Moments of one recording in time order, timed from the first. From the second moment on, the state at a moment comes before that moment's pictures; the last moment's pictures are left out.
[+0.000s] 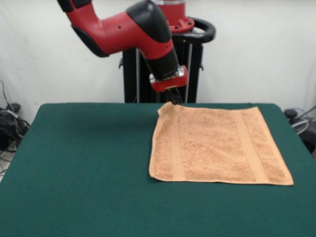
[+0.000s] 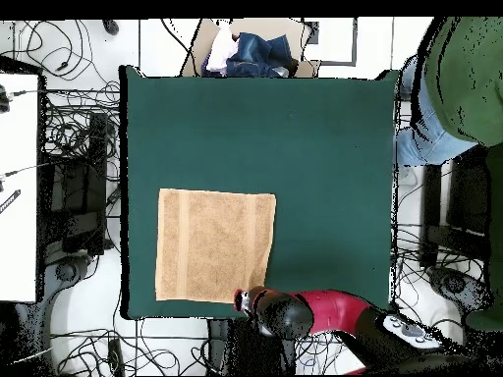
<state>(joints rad) -0.86 -0.45 0.38 2.20 -0.65 0.23 1.83</state>
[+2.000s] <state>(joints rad) -0.33 -0.32 0.10 2.20 -0.50 -0.22 1.84</state>
